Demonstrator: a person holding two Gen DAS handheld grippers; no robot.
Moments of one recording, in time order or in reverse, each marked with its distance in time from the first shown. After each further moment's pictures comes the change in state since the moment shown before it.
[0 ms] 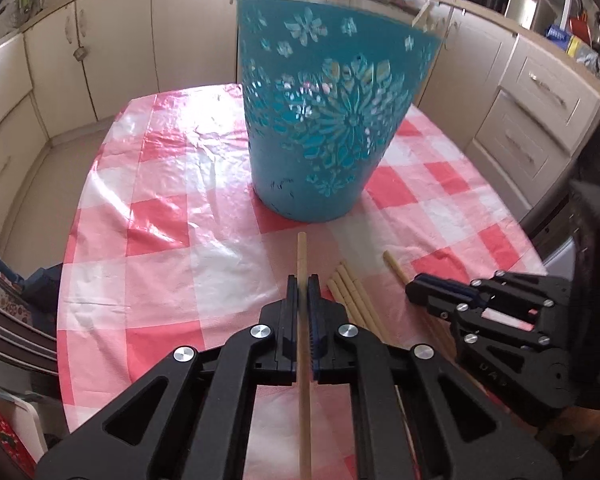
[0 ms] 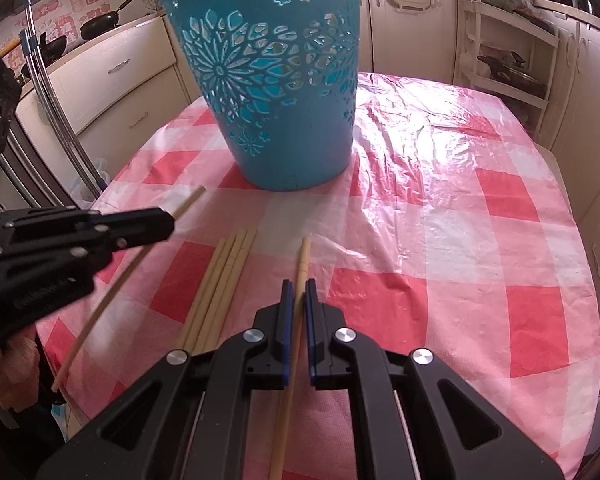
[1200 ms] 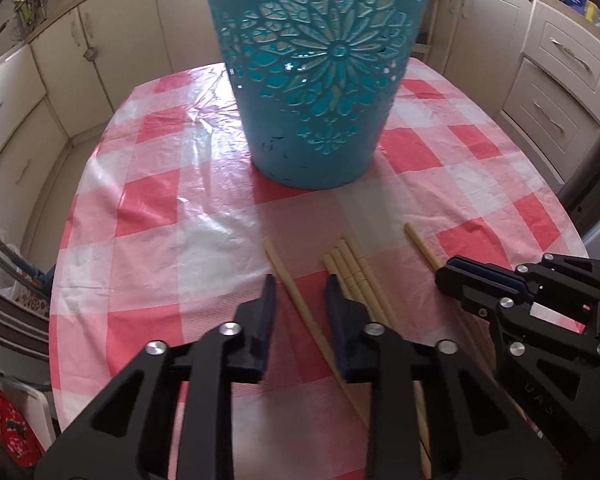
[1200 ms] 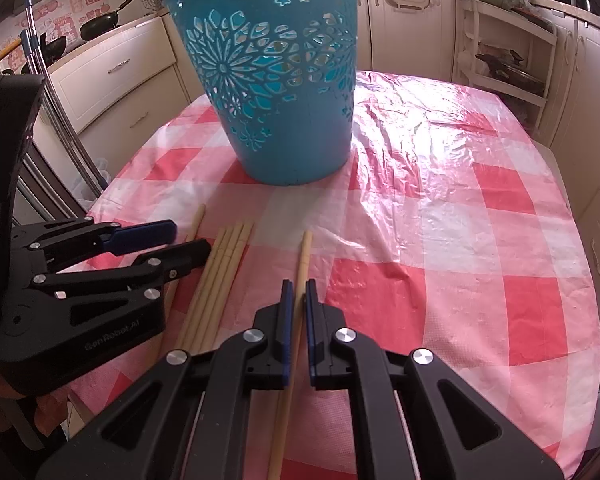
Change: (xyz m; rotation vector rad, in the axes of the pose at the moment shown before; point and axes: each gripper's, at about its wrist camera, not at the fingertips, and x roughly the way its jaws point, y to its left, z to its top) left arm 0.038 -0.027 -0.014 0.072 0.085 0.130; right arm -0.004 0.002 -0.004 0.004 0.003 -0.003
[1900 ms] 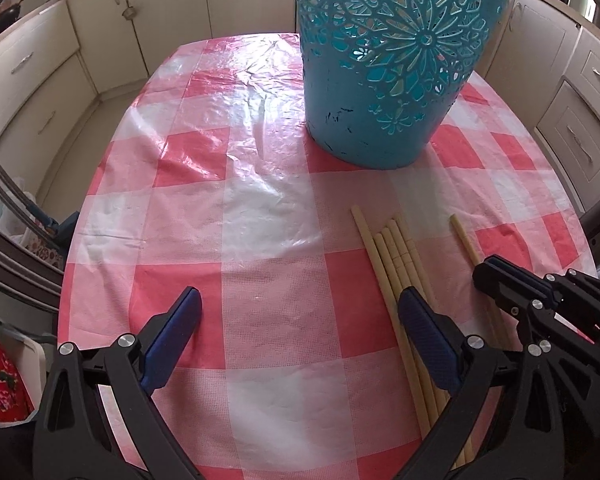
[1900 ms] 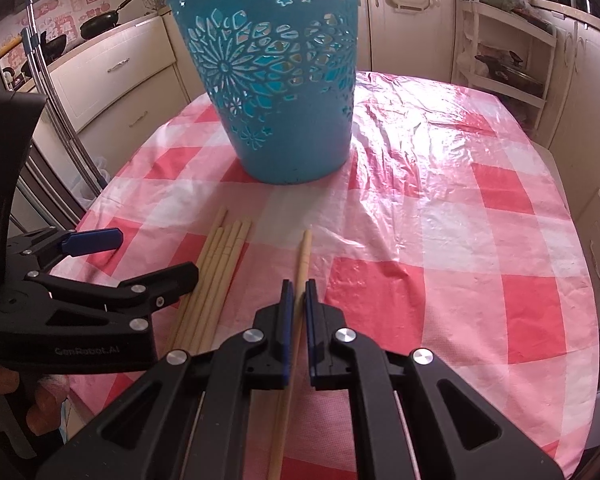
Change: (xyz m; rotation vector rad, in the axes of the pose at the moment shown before) left arm 0.003 0.024 -0.009 -0.166 0.072 0.085; right arm -0.001 0.001 0.000 -0.001 0.000 -0.003
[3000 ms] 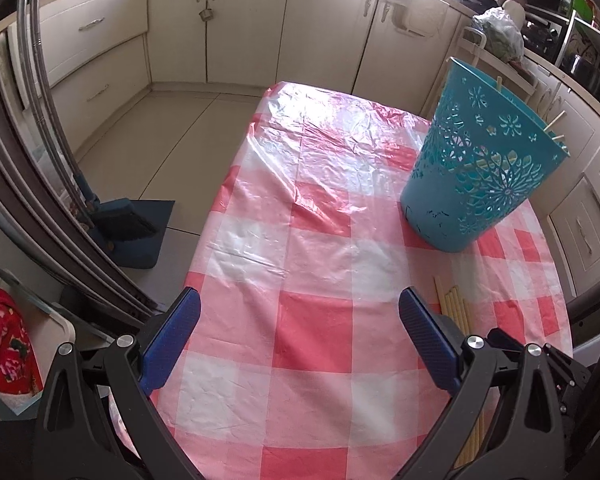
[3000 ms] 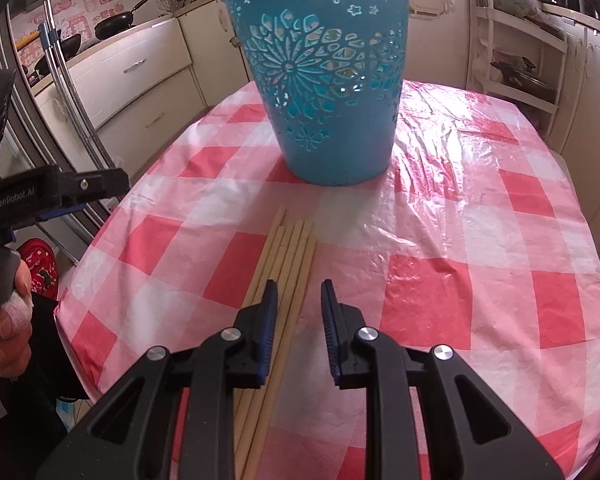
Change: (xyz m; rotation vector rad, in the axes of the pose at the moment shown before) left arm -0.056 0.090 -0.001 -0.231 -0.132 0.015; right arm -0.007 0.028 -0.004 -0.007 -0.020 0.020
